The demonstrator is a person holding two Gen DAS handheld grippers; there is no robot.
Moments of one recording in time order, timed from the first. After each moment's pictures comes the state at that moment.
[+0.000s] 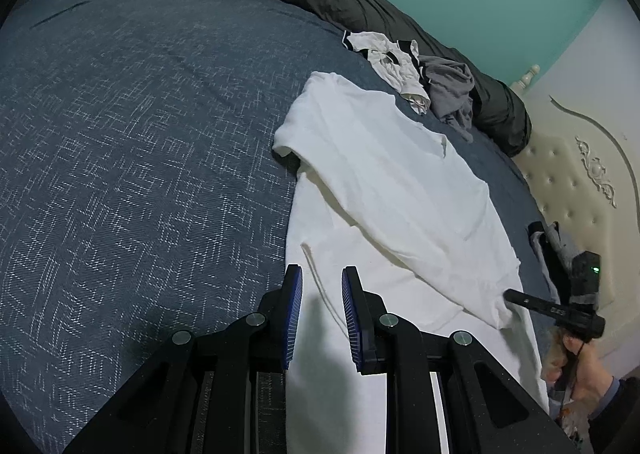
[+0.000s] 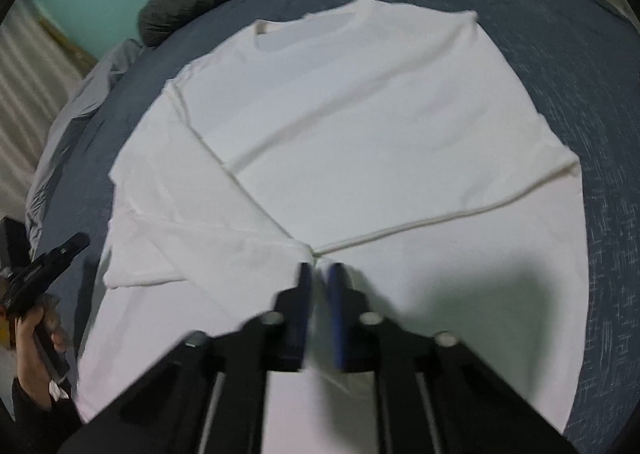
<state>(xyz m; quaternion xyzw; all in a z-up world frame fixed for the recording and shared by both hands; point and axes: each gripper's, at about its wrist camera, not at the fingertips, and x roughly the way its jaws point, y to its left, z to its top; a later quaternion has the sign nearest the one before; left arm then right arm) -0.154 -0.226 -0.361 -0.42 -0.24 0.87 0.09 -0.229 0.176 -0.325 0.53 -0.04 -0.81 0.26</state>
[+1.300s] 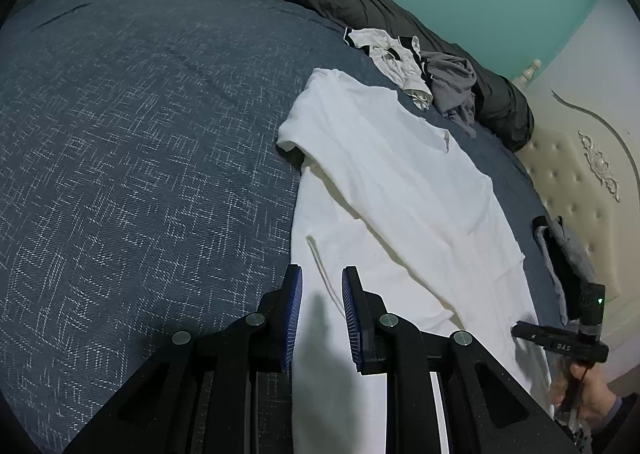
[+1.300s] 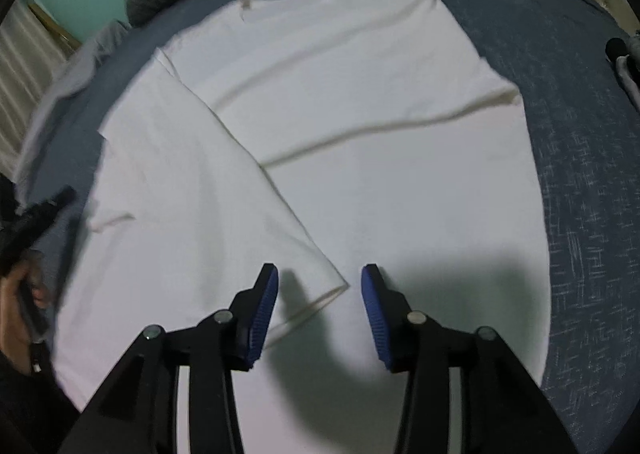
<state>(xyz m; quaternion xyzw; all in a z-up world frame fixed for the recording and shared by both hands) -0.153 -0.223 -0.363 -0.43 -0.22 0.87 0.09 -0.185 0.207 -0.338 0.56 0.00 -0.80 0.21</state>
